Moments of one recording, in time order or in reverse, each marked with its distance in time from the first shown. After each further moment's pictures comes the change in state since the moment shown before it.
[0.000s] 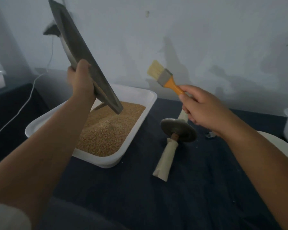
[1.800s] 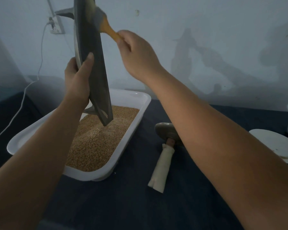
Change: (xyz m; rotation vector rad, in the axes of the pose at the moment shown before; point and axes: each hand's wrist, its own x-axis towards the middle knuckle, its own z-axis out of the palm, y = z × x) left_hand -0.009 -0.006 0.026 0.174 -0.351 0.245; right_hand 0.148 -0.088 0.062 -0.103 0.266 -0.444
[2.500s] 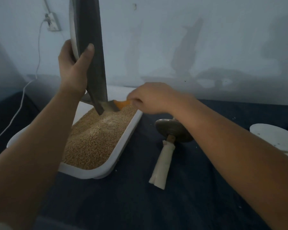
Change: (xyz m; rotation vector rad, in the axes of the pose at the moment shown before) left_hand 0.008 0.019 -0.002 0.092 -0.071 0.268; right_hand -0.074 0.039 -0.012 -0.520 -0.708 -0.173
